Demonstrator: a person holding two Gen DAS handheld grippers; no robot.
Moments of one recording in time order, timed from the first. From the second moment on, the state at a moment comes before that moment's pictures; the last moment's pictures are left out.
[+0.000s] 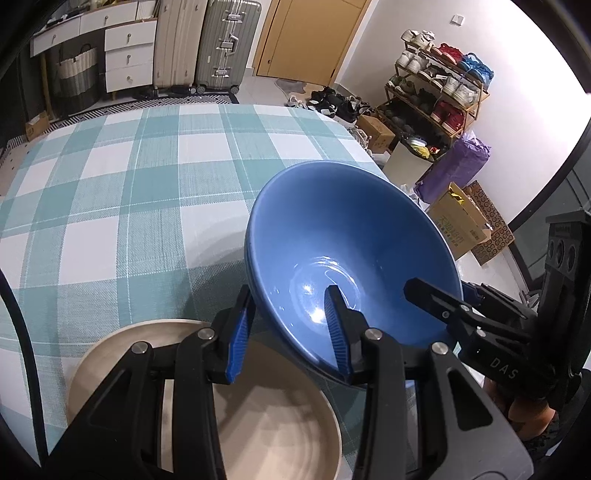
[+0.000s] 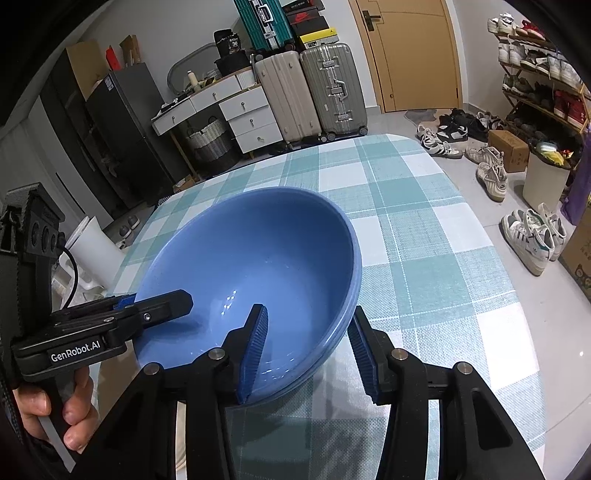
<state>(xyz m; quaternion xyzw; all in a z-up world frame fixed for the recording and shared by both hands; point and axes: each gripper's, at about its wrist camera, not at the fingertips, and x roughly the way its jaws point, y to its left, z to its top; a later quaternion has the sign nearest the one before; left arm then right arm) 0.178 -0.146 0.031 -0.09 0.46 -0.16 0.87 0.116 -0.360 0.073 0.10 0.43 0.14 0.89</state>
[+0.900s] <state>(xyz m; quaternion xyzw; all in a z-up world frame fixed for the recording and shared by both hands) 0.135 -0.141 0.070 -0.07 0.42 -0.16 0.89 0.083 -0.355 0.111 0.08 0.39 0.14 0.91</state>
